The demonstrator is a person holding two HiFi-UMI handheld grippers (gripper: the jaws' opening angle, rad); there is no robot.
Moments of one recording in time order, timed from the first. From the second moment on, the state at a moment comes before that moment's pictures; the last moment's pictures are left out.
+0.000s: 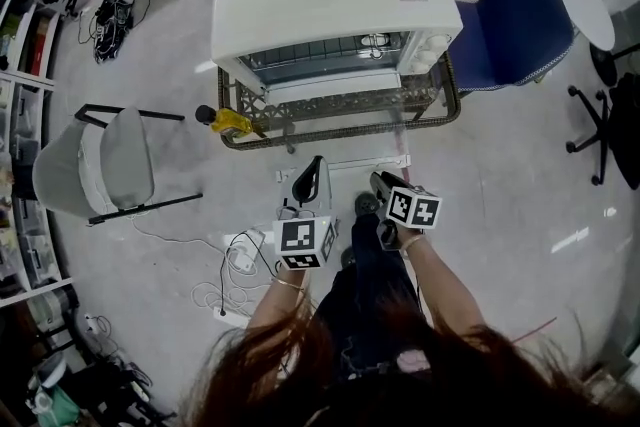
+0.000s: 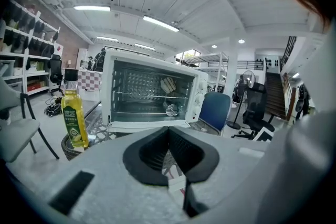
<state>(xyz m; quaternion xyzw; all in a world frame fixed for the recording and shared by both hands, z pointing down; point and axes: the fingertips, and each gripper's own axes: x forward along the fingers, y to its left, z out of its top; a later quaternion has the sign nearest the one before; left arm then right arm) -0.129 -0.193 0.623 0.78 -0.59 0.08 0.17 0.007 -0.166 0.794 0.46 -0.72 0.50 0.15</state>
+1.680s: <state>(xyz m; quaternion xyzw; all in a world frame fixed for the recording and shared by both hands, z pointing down) -0.144 -0.087 0.508 0.80 -0.58 0.08 0.09 -0.015 -0.112 0.615 0.48 -0.81 0.32 0.11</state>
